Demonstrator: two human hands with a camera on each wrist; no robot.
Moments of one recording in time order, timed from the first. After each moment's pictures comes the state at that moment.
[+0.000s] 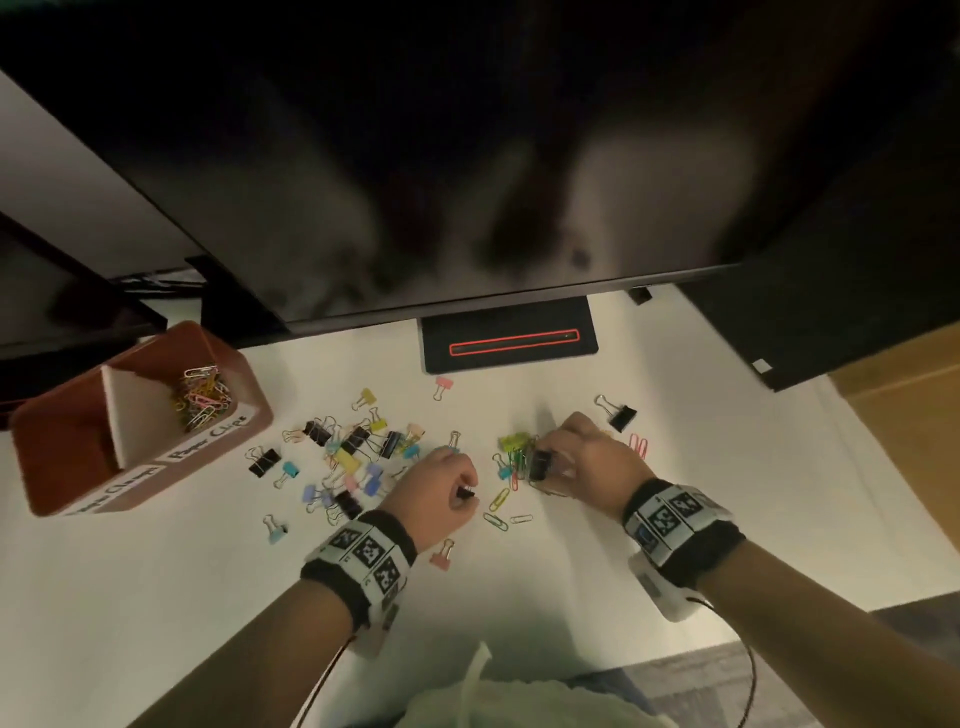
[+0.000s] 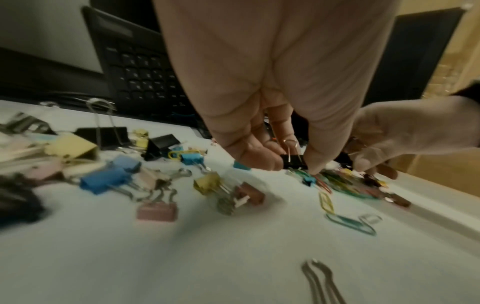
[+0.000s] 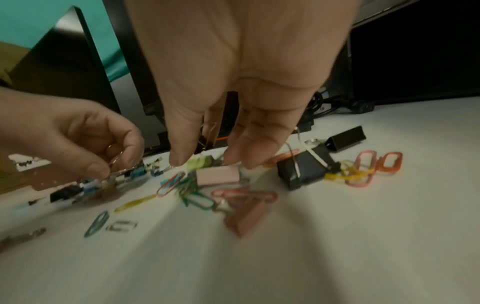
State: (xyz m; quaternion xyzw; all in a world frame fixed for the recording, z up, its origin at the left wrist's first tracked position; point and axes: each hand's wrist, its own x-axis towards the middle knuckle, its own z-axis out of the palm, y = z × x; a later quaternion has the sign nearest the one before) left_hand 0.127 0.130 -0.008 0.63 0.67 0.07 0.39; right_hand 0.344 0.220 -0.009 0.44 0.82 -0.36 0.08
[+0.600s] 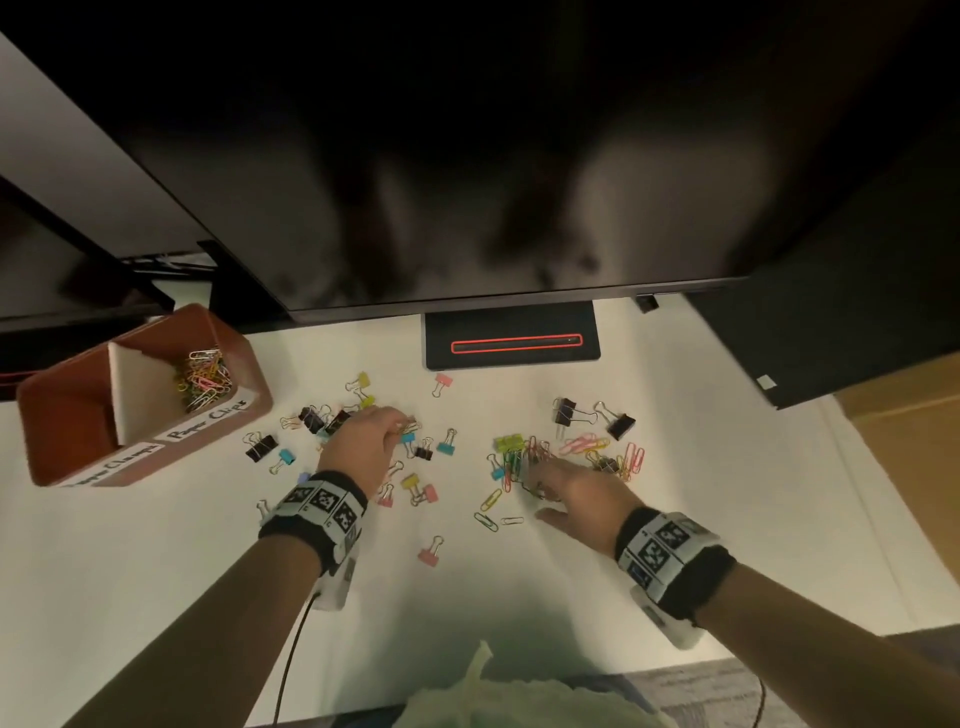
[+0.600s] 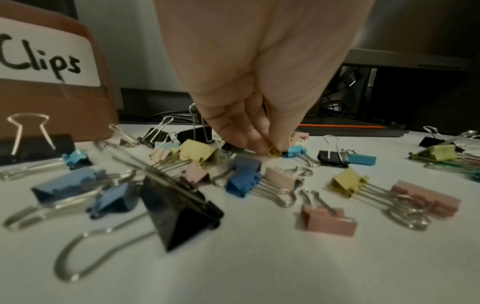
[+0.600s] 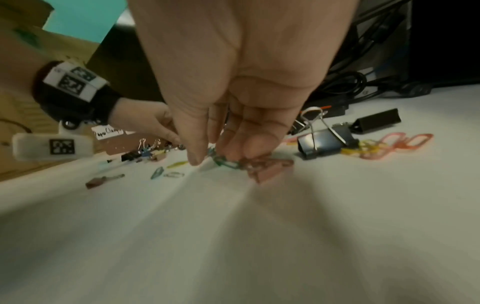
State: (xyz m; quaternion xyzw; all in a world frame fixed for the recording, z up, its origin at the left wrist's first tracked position) left_hand 0.068 0.142 -0.021 0.54 0.79 0.11 0.27; right_hand 0.352 0.203 -0.010 0.36 0.85 -0.35 0.14
